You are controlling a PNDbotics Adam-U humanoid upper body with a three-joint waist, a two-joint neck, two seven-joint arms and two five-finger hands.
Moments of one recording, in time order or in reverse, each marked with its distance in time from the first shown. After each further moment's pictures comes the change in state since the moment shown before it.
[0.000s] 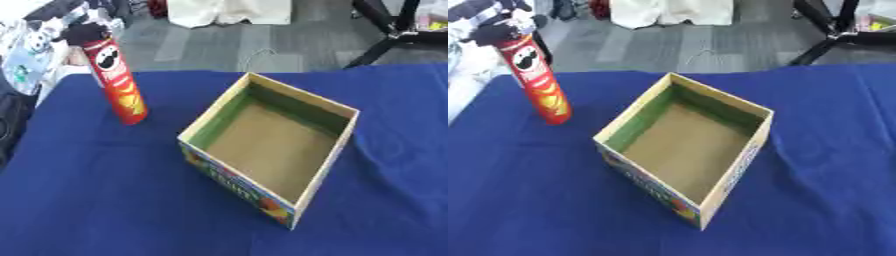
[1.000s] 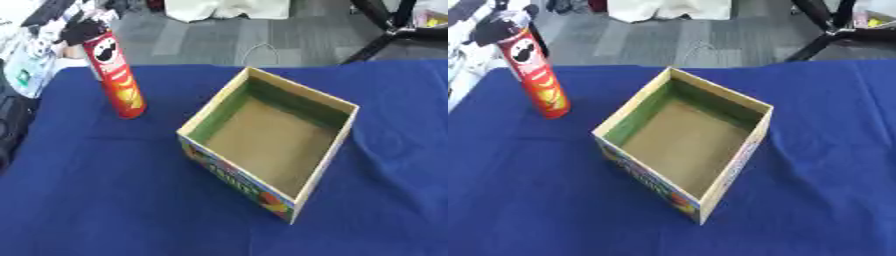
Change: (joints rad) left arm 0.031 0.000 0.011 0.029 0.087 -0.002 0.148; right arm -0.012 0.009 0.002 -0.012 -0.001 0.000 -0.010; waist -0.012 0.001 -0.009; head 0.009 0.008
